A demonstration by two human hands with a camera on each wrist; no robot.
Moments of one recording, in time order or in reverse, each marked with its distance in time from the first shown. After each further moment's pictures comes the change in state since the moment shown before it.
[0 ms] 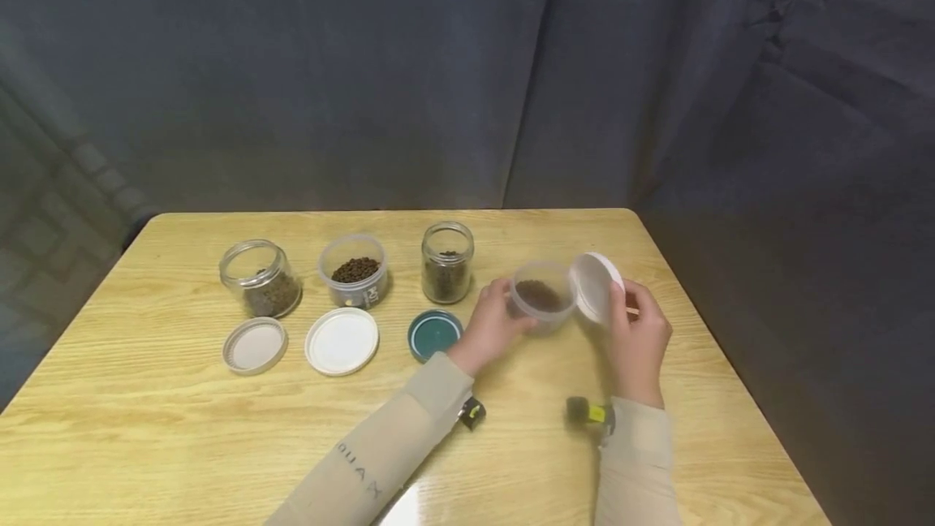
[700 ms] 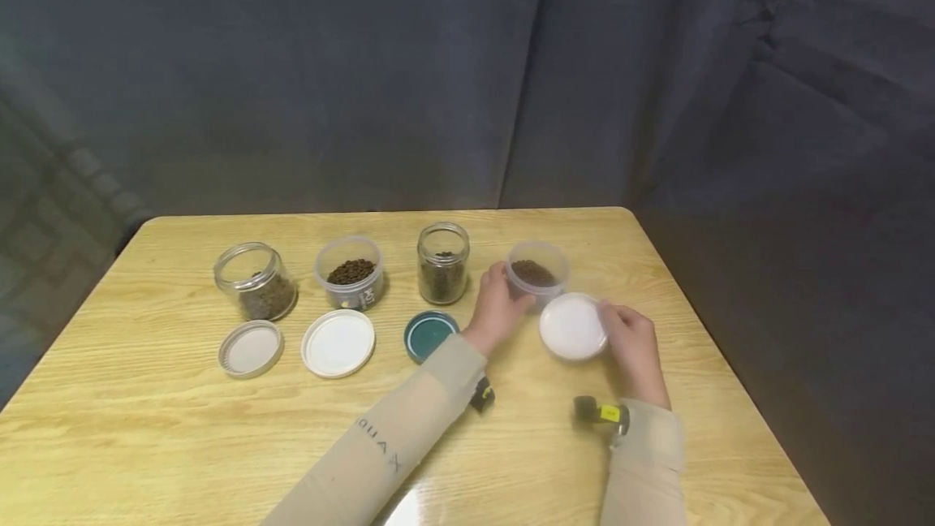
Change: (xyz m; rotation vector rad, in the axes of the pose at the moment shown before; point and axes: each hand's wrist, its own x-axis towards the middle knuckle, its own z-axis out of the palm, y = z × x) left_hand 0.029 0.012 0.013 0.046 0.120 -0.088; right_hand 0.008 0.024 -0.015 -0.005 -0.570 0.573
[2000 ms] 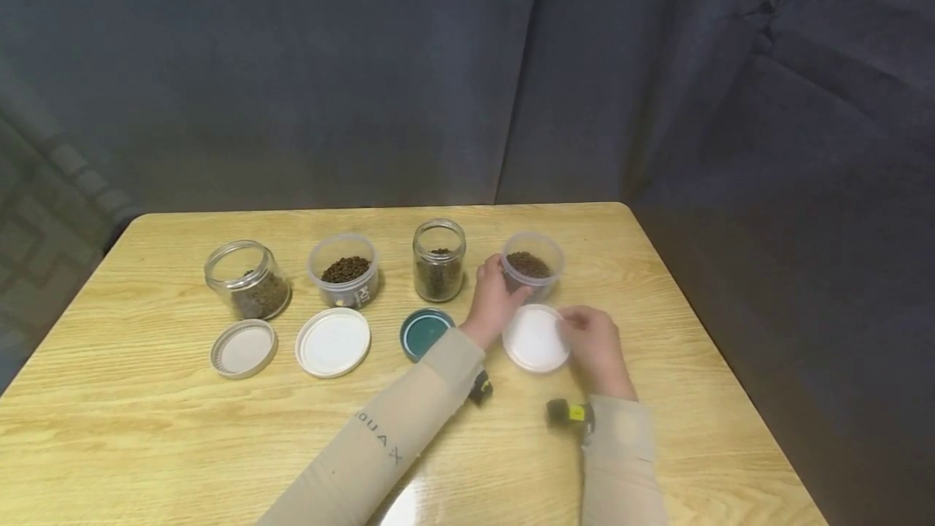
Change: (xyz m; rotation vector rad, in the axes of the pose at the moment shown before) left_hand 0.008 -0.003 0.002 0.003 0.044 0.040; right_hand -0.001 -0.003 0.038 -0.164 -0.094 -0.213
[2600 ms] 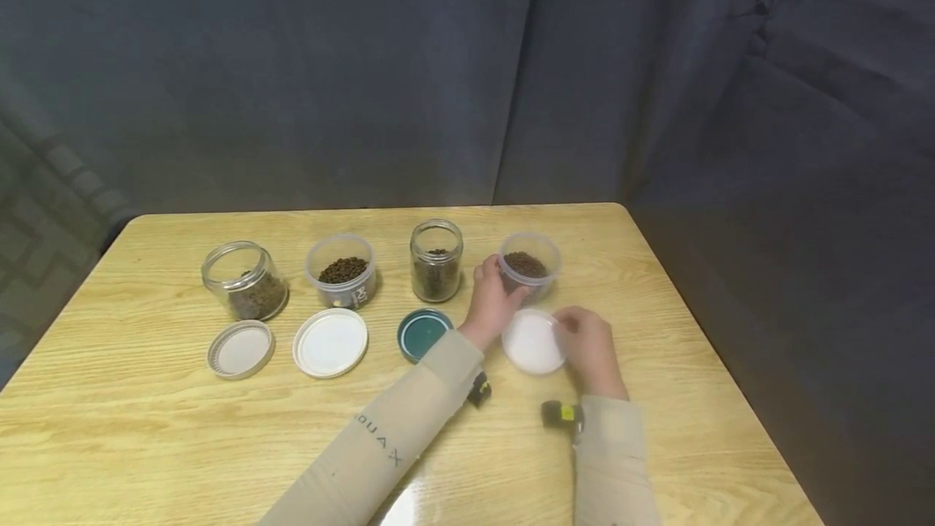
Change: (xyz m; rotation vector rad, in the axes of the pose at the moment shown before) left_hand -0.002 -0.001 0.003 -0.019 -0.002 -0.036; right_hand 0.001 0.004 0.006 -0.142 0.048 -0.087
